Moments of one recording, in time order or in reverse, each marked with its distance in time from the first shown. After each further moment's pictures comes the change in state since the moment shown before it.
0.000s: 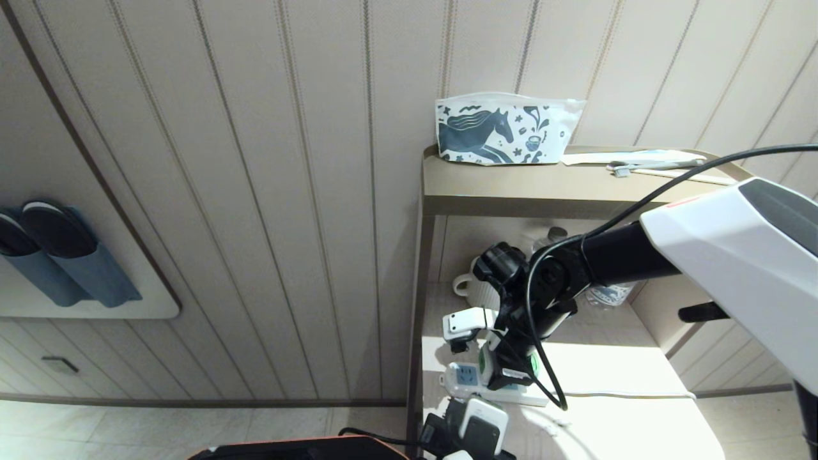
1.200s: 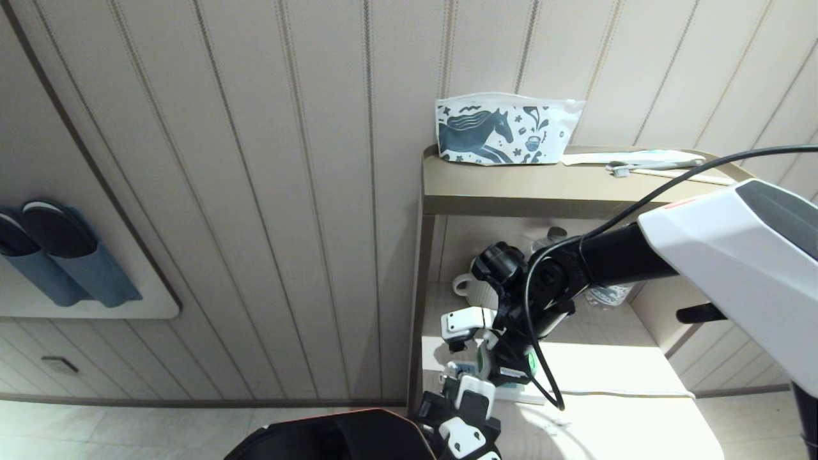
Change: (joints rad) left arm 0.093 0.142 -0.184 0.001 0.017 0.052; right arm 0.003 0.015 -0.003 -0.019 0.000 0.002
